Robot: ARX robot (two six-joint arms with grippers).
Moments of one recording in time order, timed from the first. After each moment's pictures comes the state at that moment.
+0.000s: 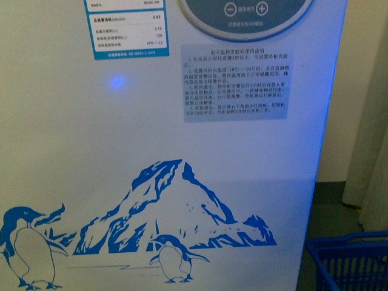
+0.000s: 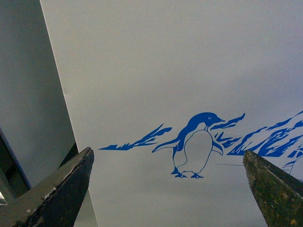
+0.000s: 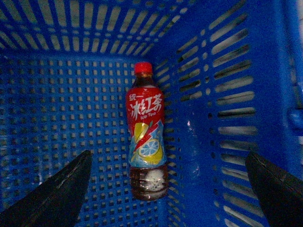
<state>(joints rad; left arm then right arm) 0.00 0.00 0.02 0.00 0.00 0.00 -0.34 2.22 0.79 0.60 0.21 -0.43</state>
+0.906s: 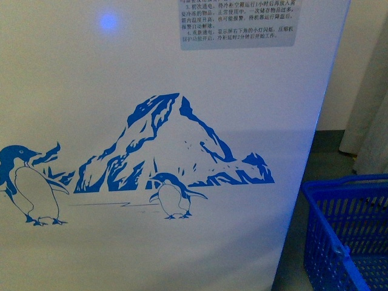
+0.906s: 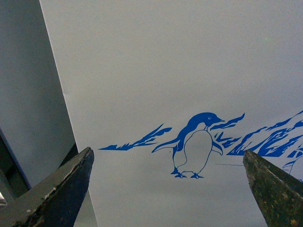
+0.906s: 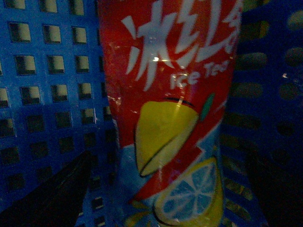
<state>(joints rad) 0.00 0.00 0.02 0.00 0.00 0.00 -0.42 2.97 1.35 0.64 0.38 -0.54</state>
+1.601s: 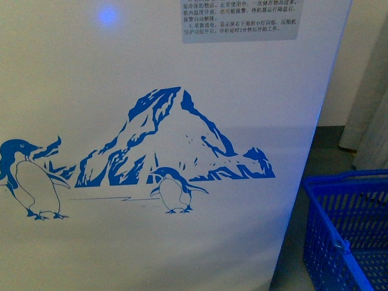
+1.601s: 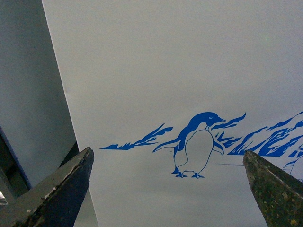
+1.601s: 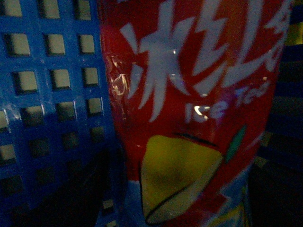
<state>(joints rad) 0.00 0.00 0.02 0.00 0.00 0.00 -0.42 3.07 1.48 0.57 0.38 -0.50</state>
